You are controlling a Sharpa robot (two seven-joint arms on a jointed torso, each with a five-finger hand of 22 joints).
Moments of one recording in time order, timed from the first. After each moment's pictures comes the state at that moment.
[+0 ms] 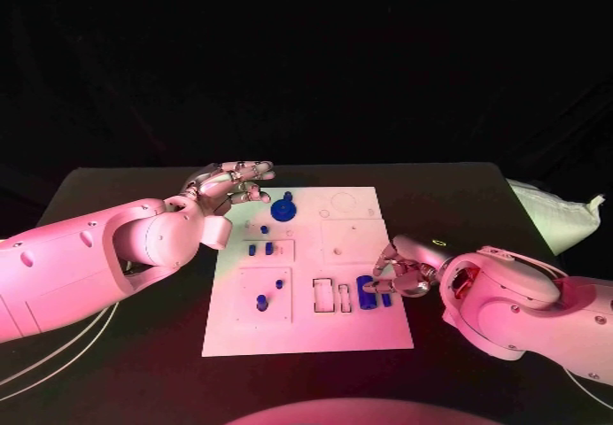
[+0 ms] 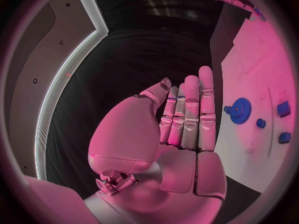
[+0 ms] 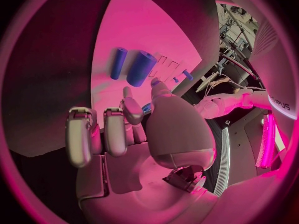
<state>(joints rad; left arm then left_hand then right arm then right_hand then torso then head) 1.20 -0.84 -0.03 1.53 0.13 -0.24 0.27 1.36 -0.05 0.34 -0.01 0.05 1.01 0.19 0.18 0.07 1.05 0.12 0.25 0.09 1.11 0.04 0.90 0.53 0.16 1.17 0.13 0.46 0.71 1.13 -1.08 -0.16 1.97 -1.47 -0.32 -0.56 1.19 -0.08 -0.07 0.24 0.29 1.04 0.12 0.17 0.12 1.33 0.03 1.16 1.13 1.46 -0.05 1.41 1.30 0.06 1.45 0.07 1.47 1.31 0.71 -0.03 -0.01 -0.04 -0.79</state>
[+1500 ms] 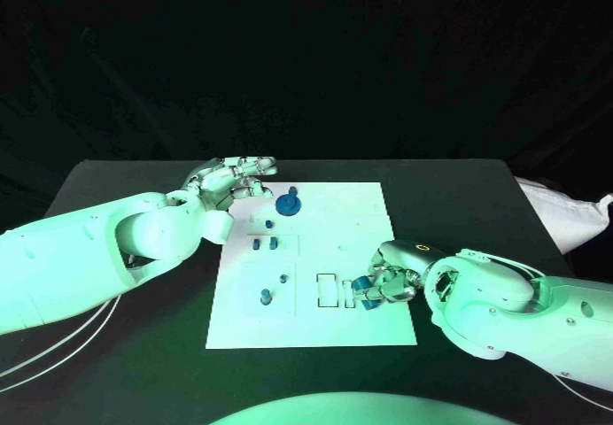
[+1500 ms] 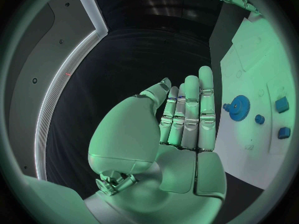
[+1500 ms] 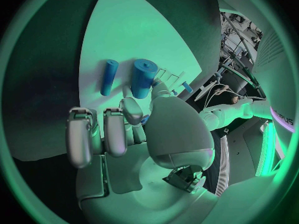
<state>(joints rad) 1.20 -0.85 -0.03 1.53 0.13 -0.24 0.27 1.36 -0.05 0.34 -0.01 0.05 1.01 0.19 0.18 0.07 1.04 0.12 0.25 0.09 1.11 0.04 0.90 0.52 0.16 1.17 0.13 0.46 0.71 1.10 -1.00 -0.15 1.93 -1.51 -0.25 -0.58 1.27 -0.05 -0.10 0.21 0.30 1.05 0.10 0.21 0.17 1.33 0.02 1.16 1.15 1.46 -0.05 1.41 1.29 0.06 1.45 0.06 1.48 1.31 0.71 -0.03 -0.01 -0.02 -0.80</state>
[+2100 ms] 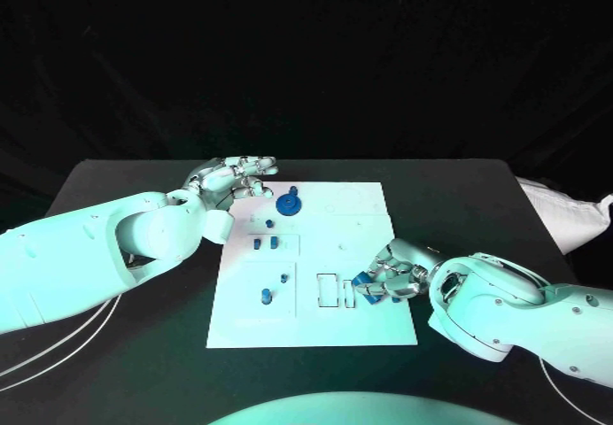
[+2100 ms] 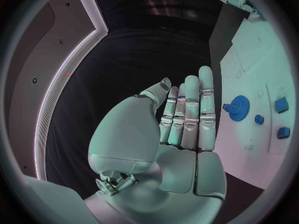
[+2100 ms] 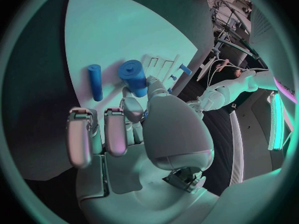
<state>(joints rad) 1.20 -0.85 -0.03 1.53 0.13 -0.23 0.27 1.36 -0.05 0.34 -0.02 0.05 1.01 0.19 0.18 0.07 1.05 0.12 0.25 0.09 1.11 0.04 0.90 0.52 0.16 1.17 0.13 0.45 0.71 1.10 -1.02 -0.16 1.93 -1.29 -0.40 -0.56 1.29 0.00 -0.05 0.21 0.42 1.05 0.09 0.22 0.18 1.34 0.01 1.11 1.14 1.46 -0.06 1.41 1.29 0.06 1.45 0.06 1.48 1.31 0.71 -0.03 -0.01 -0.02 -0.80</state>
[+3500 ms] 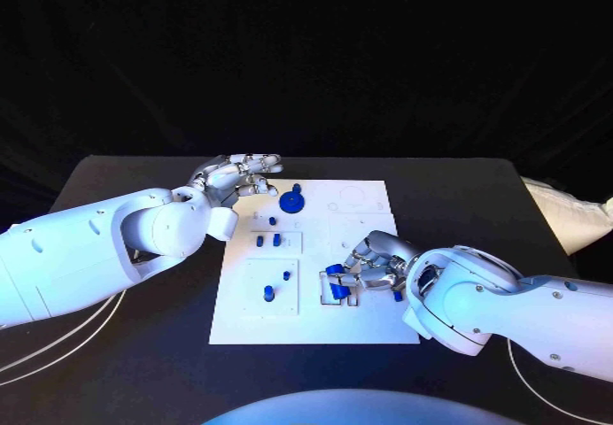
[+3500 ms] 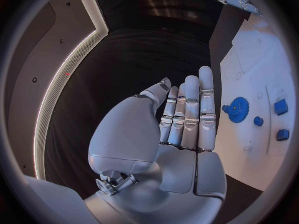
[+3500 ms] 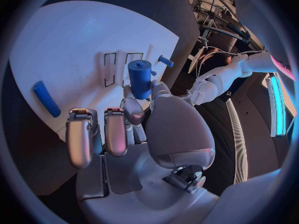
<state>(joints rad) 1.20 -0.85 -0.03 1.53 0.13 -0.23 0.26 1.36 -0.05 0.33 -0.01 0.05 1.01 0.19 0.18 0.07 1.04 0.12 0.26 0.09 1.10 0.04 0.90 0.52 0.16 1.17 0.13 0.45 0.70 1.11 -0.92 -0.12 1.95 -1.16 -0.42 -0.59 1.23 -0.02 -0.07 0.26 0.50 1.07 0.08 0.22 0.25 1.35 0.00 1.12 1.18 1.46 -0.06 1.41 1.29 0.06 1.46 0.05 1.48 1.31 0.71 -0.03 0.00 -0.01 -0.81</state>
